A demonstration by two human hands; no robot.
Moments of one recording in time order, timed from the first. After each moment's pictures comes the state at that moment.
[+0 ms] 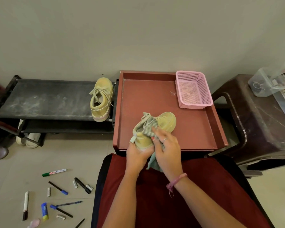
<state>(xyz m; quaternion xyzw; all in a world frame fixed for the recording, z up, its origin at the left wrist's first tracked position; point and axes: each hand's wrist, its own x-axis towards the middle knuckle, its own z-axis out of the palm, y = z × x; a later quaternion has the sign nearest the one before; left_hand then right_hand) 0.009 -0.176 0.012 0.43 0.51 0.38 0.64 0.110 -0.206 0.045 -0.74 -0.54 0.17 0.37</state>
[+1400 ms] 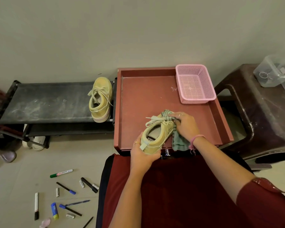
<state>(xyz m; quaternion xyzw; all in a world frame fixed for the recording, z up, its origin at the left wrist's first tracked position) 0.017 -0.173 -0.023 0.52 0.56 0.32 0.55 0.228 -0.130 -0.003 -0.77 -0.57 0.17 0.22</state>
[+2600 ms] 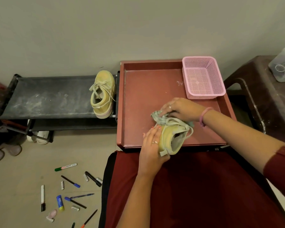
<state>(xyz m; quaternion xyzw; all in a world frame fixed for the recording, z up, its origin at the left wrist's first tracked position) 0.031 -0.174 -0.028 0.76 0.47 0.30 0.34 0.235 -0.075 0.045 -0.51 -0.83 0.22 0.04</state>
